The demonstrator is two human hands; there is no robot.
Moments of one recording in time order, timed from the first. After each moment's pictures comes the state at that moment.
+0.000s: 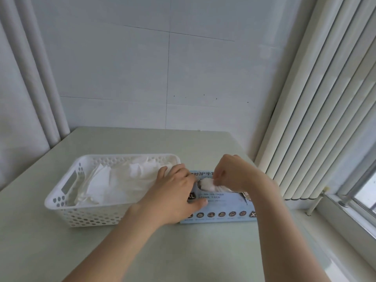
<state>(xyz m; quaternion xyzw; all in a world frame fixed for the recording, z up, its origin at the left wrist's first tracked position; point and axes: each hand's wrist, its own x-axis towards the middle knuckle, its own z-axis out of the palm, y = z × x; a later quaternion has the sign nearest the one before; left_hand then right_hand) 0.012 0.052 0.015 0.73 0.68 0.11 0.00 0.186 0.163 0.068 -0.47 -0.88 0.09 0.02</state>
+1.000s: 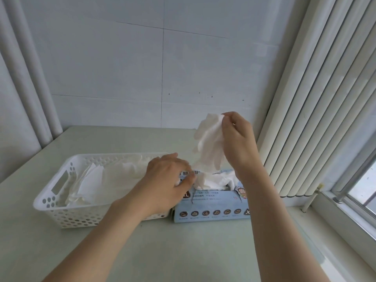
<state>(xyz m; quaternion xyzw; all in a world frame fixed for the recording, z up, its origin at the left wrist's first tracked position) 0.006 0.048 0.035 0.70 0.66 0.26 0.06 0.169 0.149 0.100 -0.37 -0.69 0.32 0.54</state>
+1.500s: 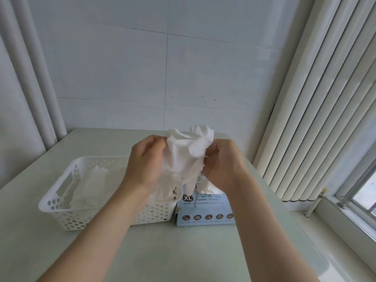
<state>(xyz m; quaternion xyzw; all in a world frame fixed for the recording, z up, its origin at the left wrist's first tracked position) -0.006 0.044 0.066 0.41 0.56 0.68 0.24 0.141 0.144 0.077 -0.31 -0.41 0.75 0.42</state>
